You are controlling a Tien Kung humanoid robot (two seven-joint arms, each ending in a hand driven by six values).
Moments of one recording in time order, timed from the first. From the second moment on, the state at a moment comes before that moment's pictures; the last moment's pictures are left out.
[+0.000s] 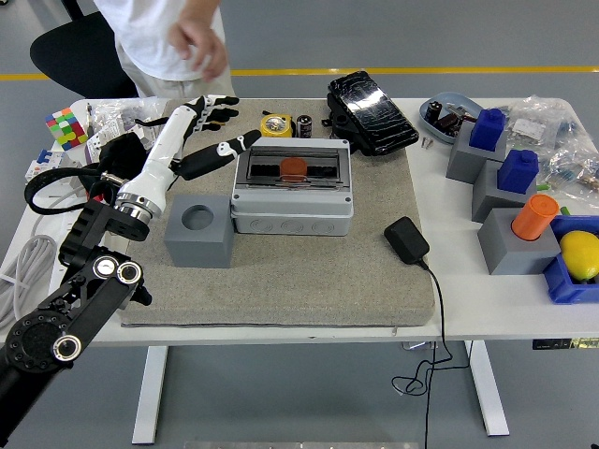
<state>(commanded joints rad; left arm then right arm) -0.34 0.14 -1.21 -1.35 1.55 0.25 -0.01 0.12 -0.40 0.29 0.35 0.08 -0.12 0.01</state>
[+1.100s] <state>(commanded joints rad) -0.23 0.15 -1.54 -1.36 1.57 0.24 0.02 0.11 -0.40 0.31 0.34 0.08 -0.11 -0.01</state>
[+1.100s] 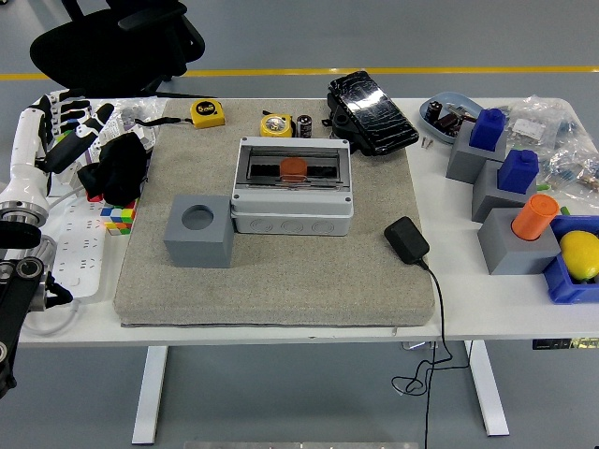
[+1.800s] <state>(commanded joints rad) -0.24 0.16 -1.56 -1.36 1.57 0.23 0.02 0.12 -0.41 0.30 0.34 0.08 -0.11 -0.02</state>
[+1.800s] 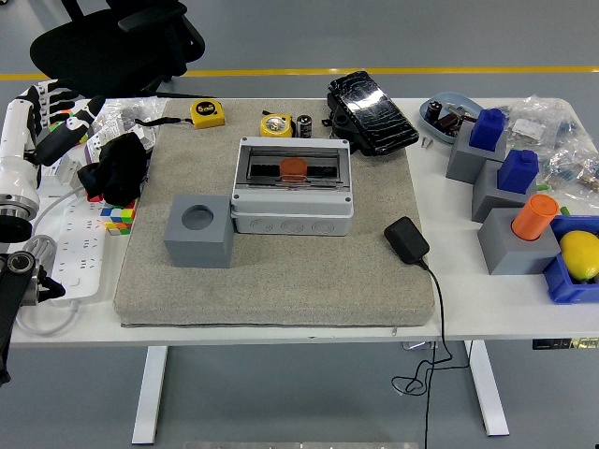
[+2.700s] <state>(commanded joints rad) -0.21 0.16 -1.55 -1.37 1.58 0.22 0.03 0.10 -0.39 0.31 0.34 0.07 -0.11 -0.02</state>
